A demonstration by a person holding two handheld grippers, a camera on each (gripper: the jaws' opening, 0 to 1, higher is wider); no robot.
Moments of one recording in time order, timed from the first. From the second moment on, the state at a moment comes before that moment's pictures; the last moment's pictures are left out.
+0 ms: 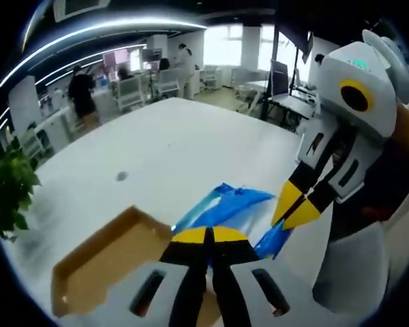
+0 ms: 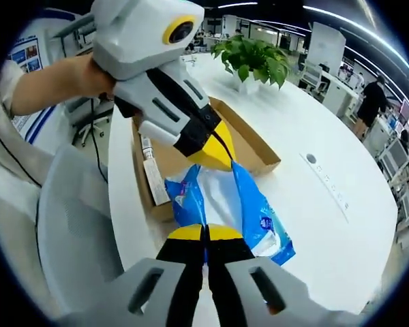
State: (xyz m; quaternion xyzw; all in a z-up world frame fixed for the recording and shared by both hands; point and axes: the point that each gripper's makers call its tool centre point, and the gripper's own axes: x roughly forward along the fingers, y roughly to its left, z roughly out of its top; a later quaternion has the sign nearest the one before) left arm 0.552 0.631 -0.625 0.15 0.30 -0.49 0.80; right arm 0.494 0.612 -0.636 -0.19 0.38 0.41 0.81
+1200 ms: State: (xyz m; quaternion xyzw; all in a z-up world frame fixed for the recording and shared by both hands) left arm 0.554 0.528 -0.639 0.18 0.30 -0.56 0.75; right arm 0.505 0.505 -0.652 -0.18 0.42 0.35 0.82
